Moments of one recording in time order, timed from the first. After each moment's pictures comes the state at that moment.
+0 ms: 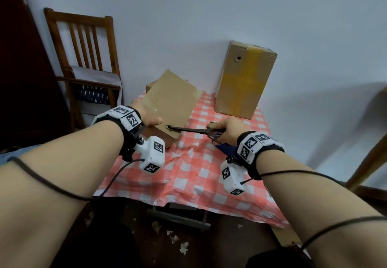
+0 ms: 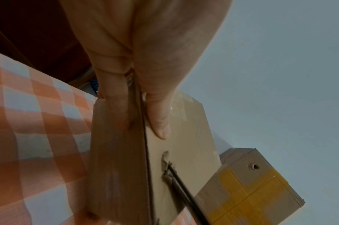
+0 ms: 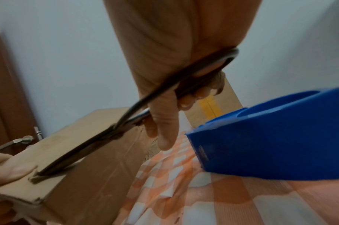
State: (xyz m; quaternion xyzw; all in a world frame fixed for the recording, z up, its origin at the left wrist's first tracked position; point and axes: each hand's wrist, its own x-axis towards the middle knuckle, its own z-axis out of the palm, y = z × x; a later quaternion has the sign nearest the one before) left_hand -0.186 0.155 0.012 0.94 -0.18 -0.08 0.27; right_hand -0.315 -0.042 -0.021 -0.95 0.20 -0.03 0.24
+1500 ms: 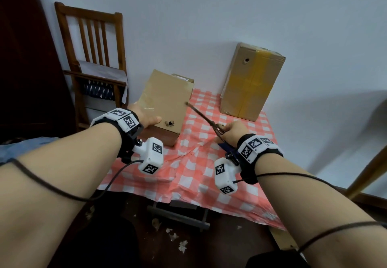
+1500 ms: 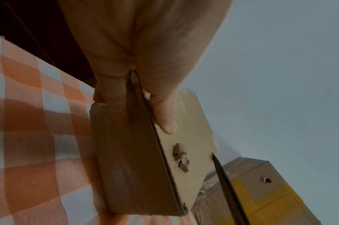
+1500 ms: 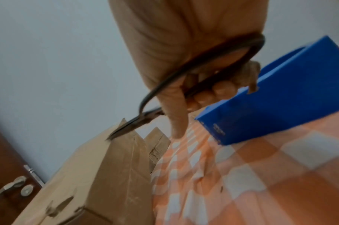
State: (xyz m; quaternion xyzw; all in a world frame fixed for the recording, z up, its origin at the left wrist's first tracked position) left_hand -0.165 0.182 -0.012 0.93 -0.15 -0.11 0.33; right_hand -0.302 -0.031 -0.033 -0.89 0.34 -0.05 0.31
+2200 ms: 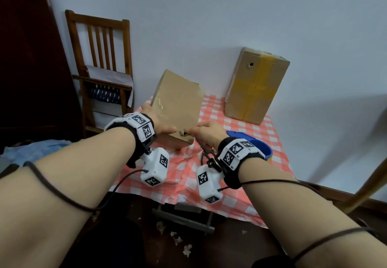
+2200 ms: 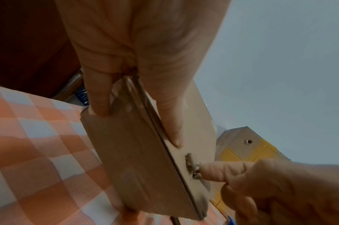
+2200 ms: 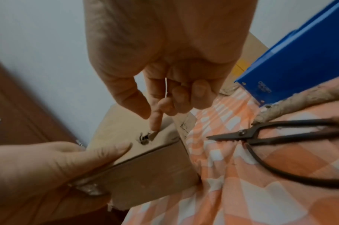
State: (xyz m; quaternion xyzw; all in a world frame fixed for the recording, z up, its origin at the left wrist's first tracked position) left_hand -0.168 0.174 -0.012 0.95 -0.11 -0.10 0.26; right_hand -0.277 0.039 -0.025 -0.83 0.27 -0.07 0.49
